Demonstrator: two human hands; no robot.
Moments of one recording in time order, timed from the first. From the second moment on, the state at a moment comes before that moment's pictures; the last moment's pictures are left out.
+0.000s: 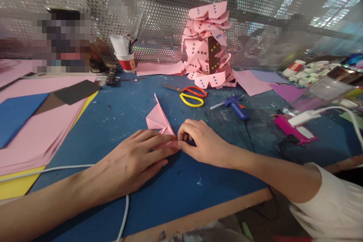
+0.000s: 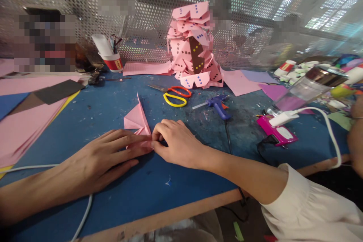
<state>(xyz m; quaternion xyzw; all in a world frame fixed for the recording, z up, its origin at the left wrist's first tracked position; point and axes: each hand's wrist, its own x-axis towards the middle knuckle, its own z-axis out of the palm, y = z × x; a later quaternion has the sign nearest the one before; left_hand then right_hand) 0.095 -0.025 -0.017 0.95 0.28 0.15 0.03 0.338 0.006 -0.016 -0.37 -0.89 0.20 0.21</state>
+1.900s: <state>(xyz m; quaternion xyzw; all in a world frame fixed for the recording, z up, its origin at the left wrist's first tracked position) 0.095 -0.022 -0.016 0.95 0.27 0.14 0.03 0.340 0.004 -0.014 -0.36 -0.89 0.20 0.20</state>
